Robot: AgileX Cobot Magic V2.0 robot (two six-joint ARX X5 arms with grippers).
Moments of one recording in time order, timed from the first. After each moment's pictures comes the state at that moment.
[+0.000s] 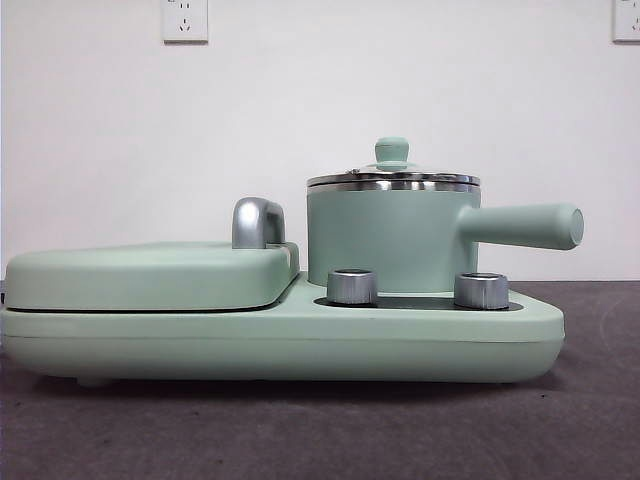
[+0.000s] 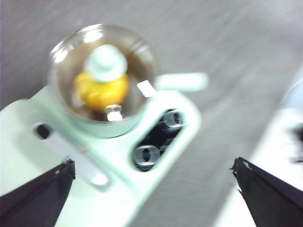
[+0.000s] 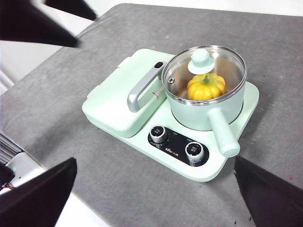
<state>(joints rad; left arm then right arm) -0.72 1.43 1.79 -1.14 0.25 0.07 0.59 0.52 1.16 -1.07 -0.16 0.24</state>
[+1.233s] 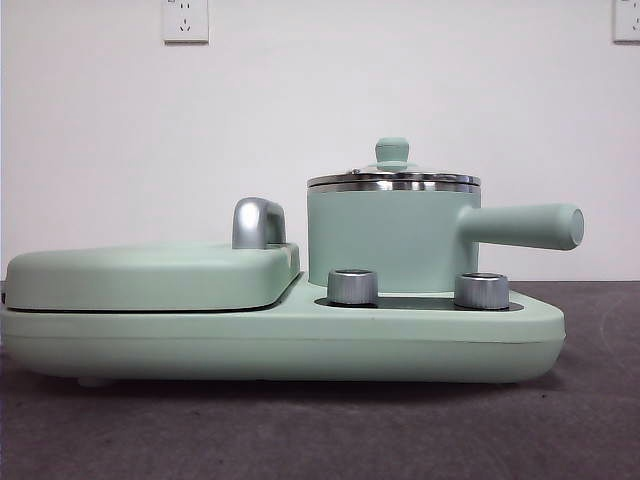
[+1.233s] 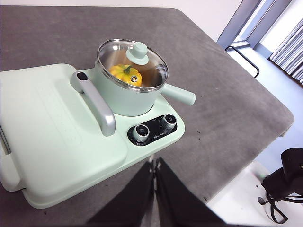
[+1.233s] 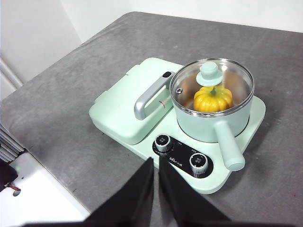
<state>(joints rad) -0.69 0.56 1.11 -0.96 0.13 -0.31 0.59 0.52 1.16 -1.04 -0.18 0.20</state>
